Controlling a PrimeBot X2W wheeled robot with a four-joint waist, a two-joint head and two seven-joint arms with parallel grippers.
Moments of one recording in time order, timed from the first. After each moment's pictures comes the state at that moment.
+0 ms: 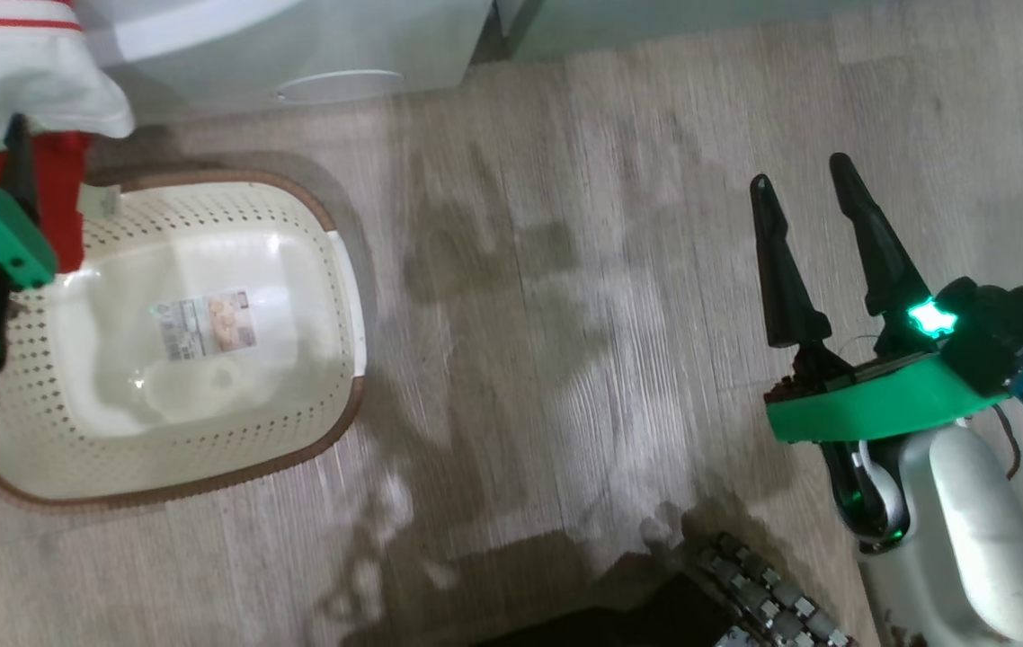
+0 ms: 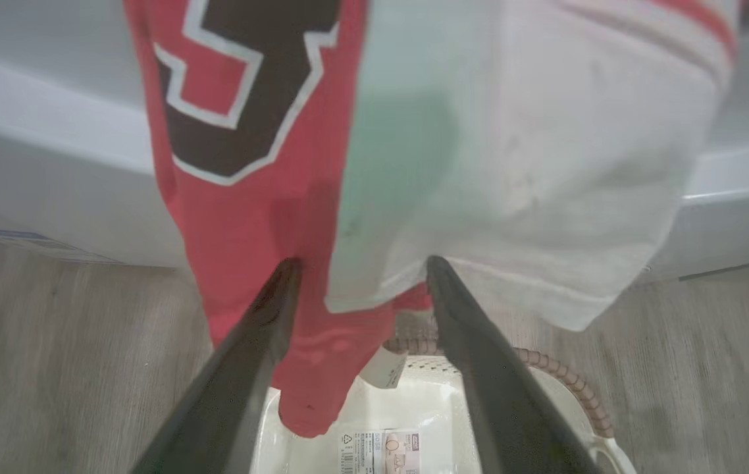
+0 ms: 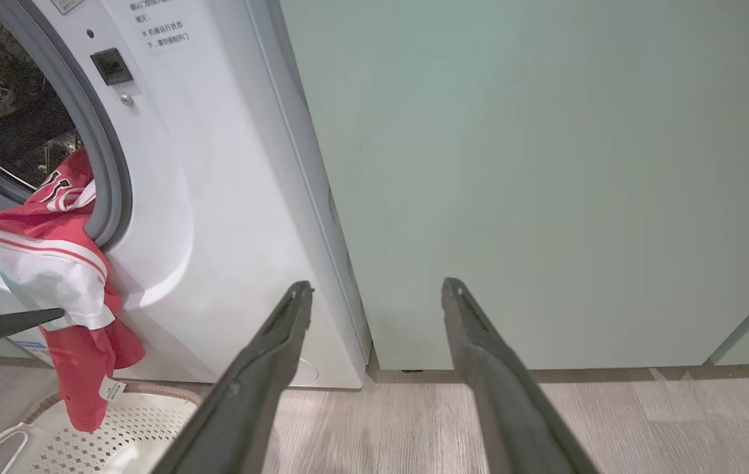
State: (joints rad) left arm -0.81 0.41 -0.17 0.83 -0.56 -0.01 -0.03; right arm -0.26 -0.05 0.11 0.01 0.27 0.13 -0.24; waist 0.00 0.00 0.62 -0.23
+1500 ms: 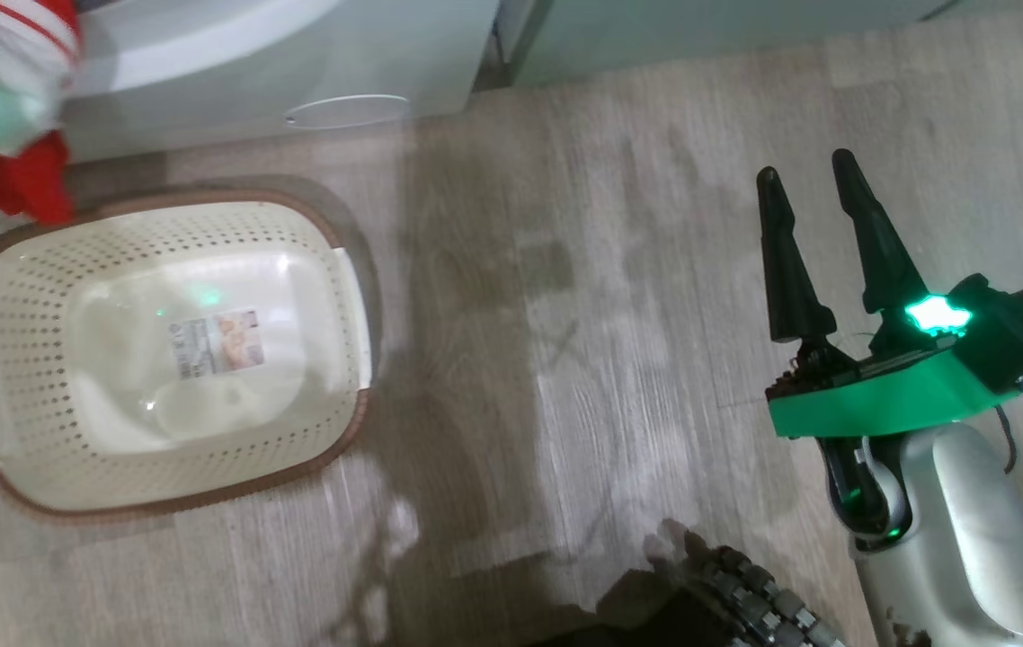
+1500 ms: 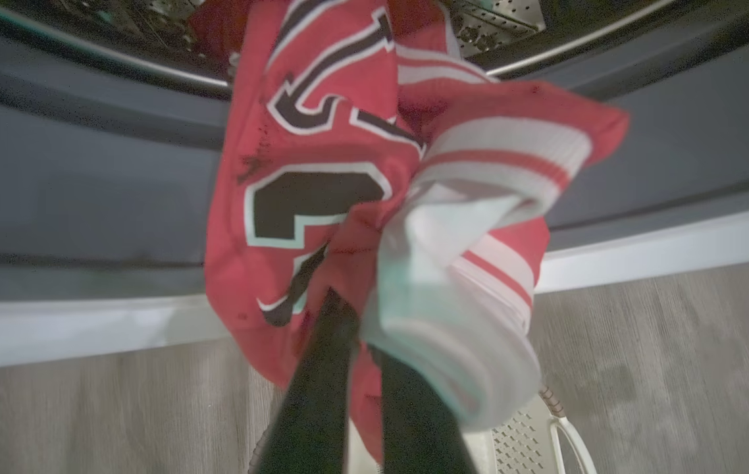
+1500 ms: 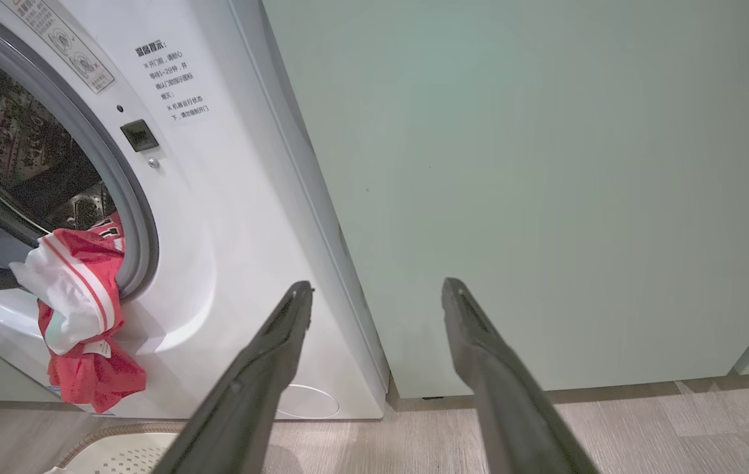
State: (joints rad) left arm -1.01 0.54 -0.26 0.71 -0.62 -0.09 0.39; right arm -0.27 -0.05 0.12 0.02 0.35 0.13 -0.25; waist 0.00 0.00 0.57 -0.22
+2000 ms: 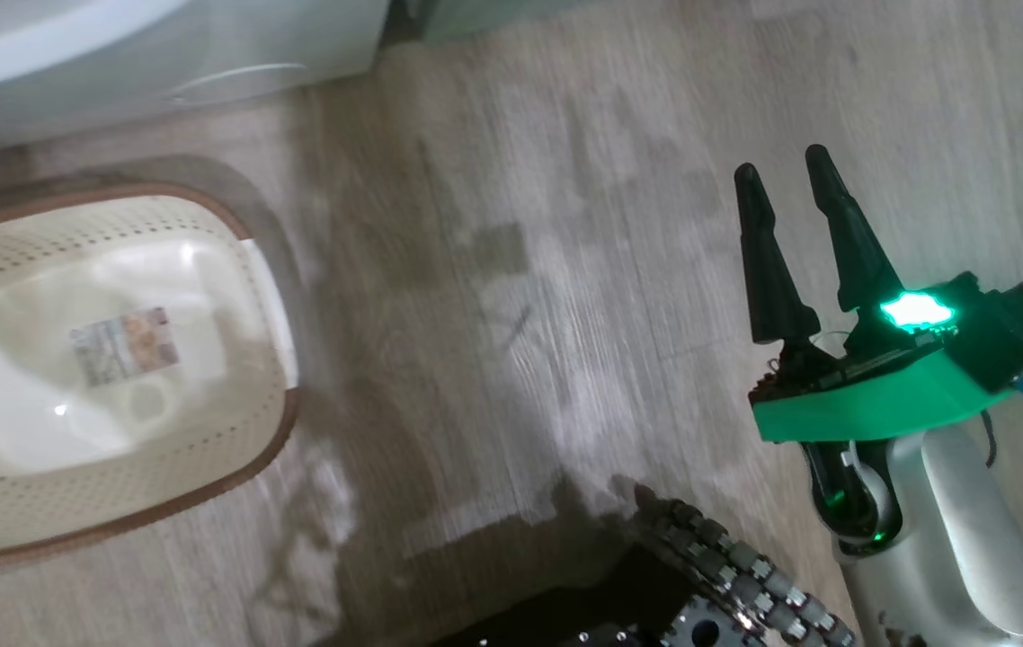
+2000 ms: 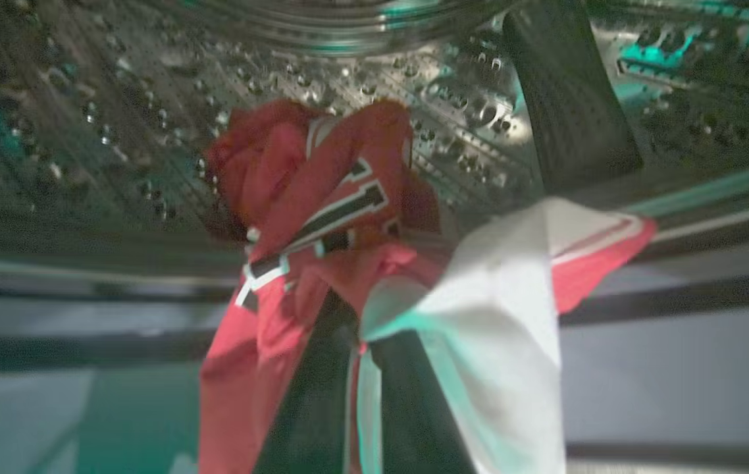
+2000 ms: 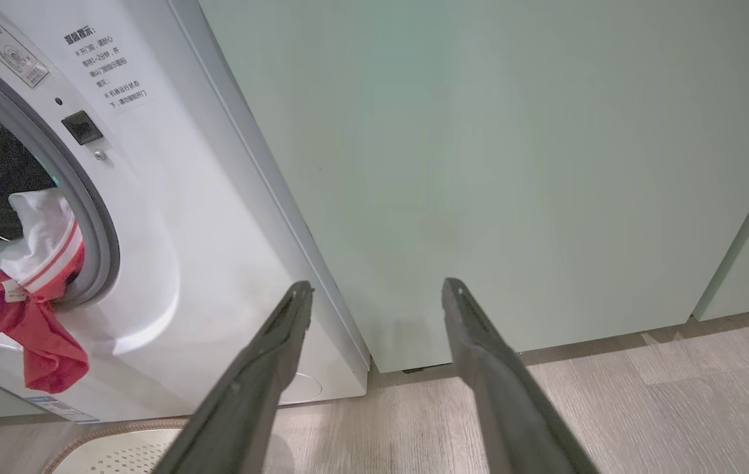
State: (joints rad) left arm -1.17 0.68 -0.20 0.54 -0.64 0.03 0.61; right arm -0.27 -0.05 0.17 -0.01 0.43 0.13 -0.25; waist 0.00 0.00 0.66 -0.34
